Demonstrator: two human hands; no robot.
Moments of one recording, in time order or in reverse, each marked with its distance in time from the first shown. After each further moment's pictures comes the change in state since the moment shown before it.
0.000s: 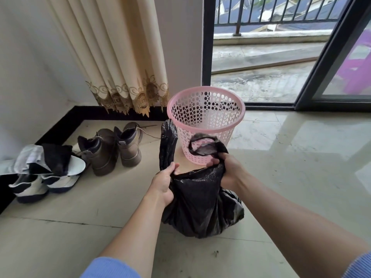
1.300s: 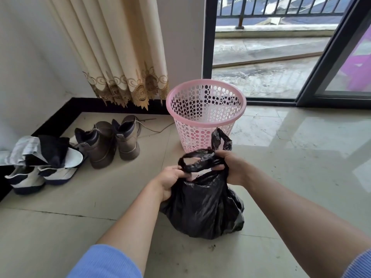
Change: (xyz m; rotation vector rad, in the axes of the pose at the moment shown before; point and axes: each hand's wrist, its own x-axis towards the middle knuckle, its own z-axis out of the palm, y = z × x) left_hand -0.008 -0.006 0.005 0.496 -0.203 -0.090; right_hand 0.002 -0.012 -0.021 -0.388 -0.180 0.127
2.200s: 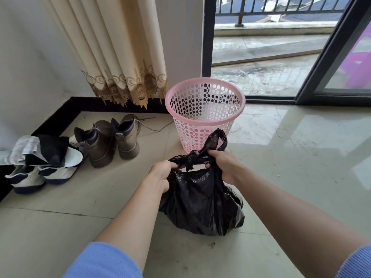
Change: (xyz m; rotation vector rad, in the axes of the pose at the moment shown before) left_hand 0.007 0.016 -0.002 -0.209 0.314 -0.108; right_hand 0.011 0.011 0.019 -0.170 0.335 -0.213
